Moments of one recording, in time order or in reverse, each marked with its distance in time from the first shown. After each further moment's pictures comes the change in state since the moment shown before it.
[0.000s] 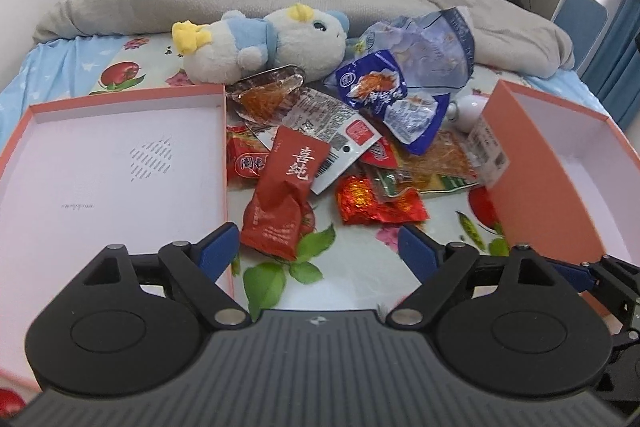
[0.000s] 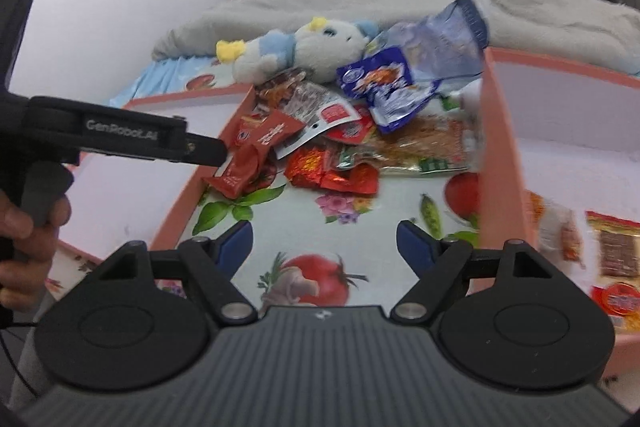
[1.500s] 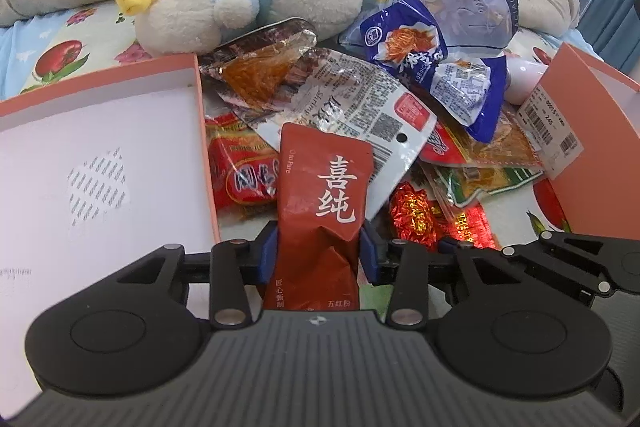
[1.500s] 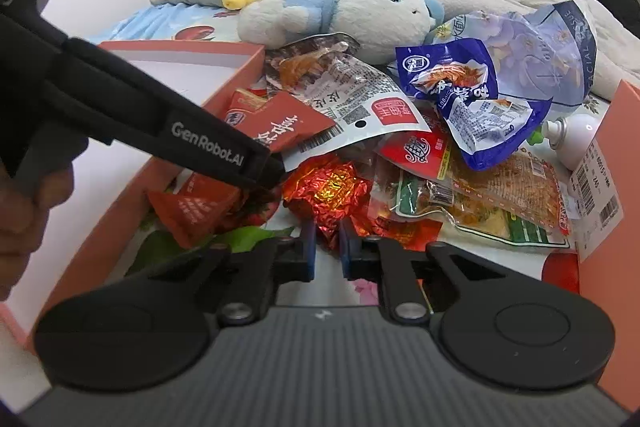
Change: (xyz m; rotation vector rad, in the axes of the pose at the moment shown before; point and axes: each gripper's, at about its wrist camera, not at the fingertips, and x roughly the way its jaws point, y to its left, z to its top) left arm 0.113 0.035 0.025 0.066 0.119 -0.062; right arm 0.127 0.038 0.017 -0.202 0.037 -0.060
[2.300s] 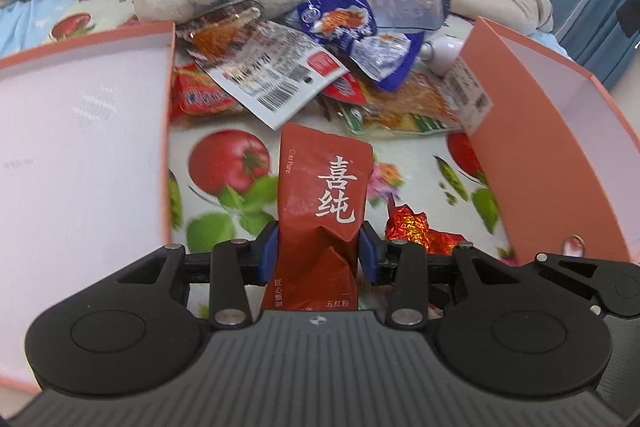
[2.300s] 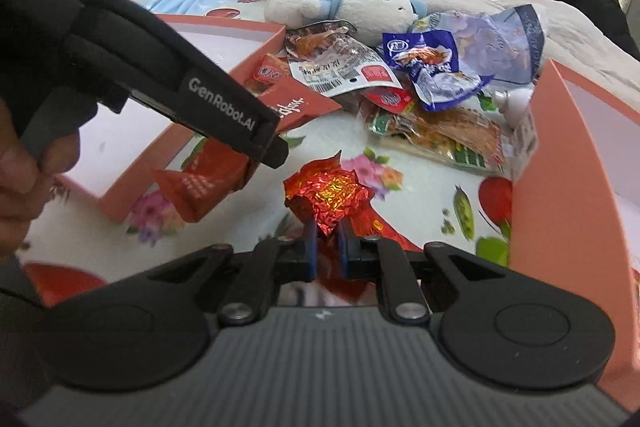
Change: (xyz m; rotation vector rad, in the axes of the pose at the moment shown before) left arm -0.070 -0.060 -0.064 -0.056 -0.008 -0.041; right arm -0.099 0.002 -0.057 -0.056 0.021 -0.020
